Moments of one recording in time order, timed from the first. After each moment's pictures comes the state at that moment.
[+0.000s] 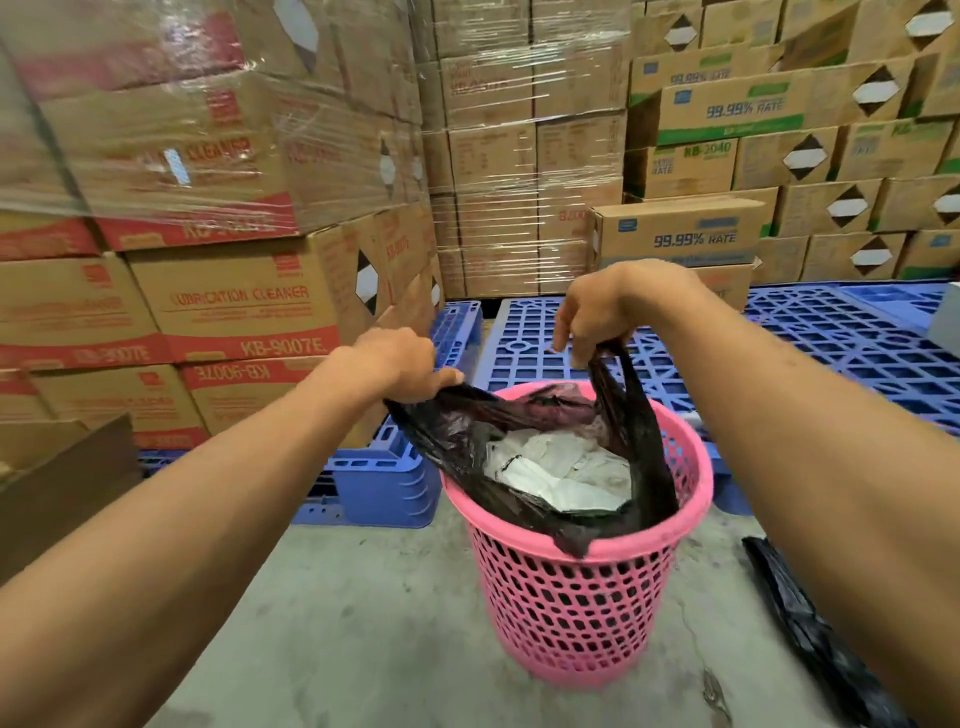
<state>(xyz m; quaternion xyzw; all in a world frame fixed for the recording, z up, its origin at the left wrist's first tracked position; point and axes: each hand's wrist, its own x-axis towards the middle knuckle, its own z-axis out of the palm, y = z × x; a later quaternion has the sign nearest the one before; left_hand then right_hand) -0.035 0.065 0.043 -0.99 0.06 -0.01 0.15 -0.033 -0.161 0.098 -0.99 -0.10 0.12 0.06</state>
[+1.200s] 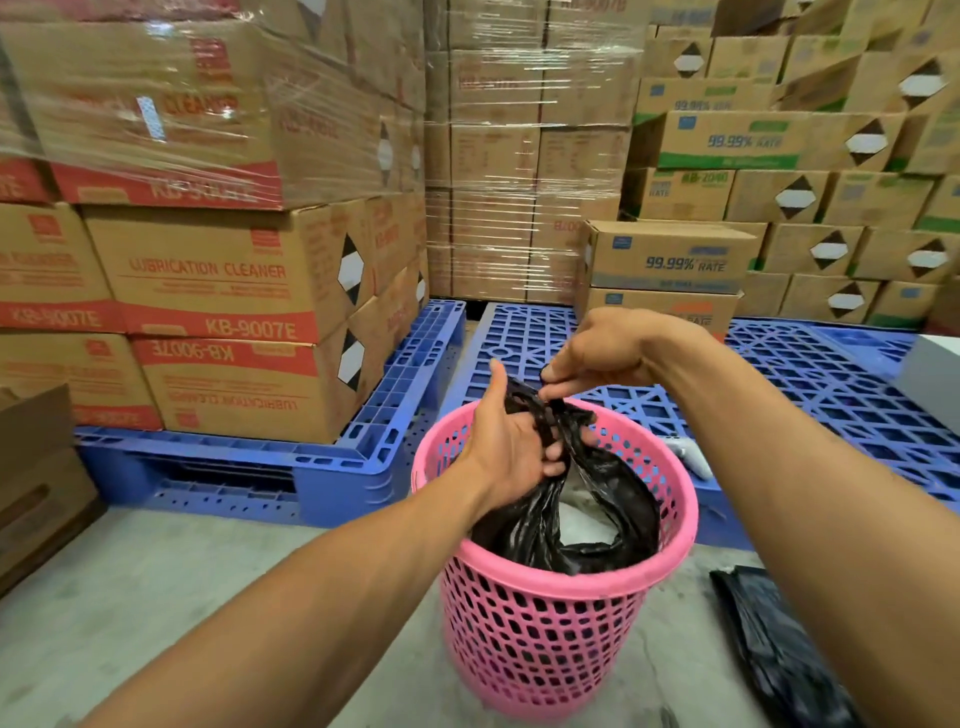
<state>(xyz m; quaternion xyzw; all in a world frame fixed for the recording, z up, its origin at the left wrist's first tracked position) -0.016 -0.052 -0.076 -0.45 0.09 0.23 -0.86 0.000 -0.176 0.054 -0.84 -0.04 0.18 0.51</state>
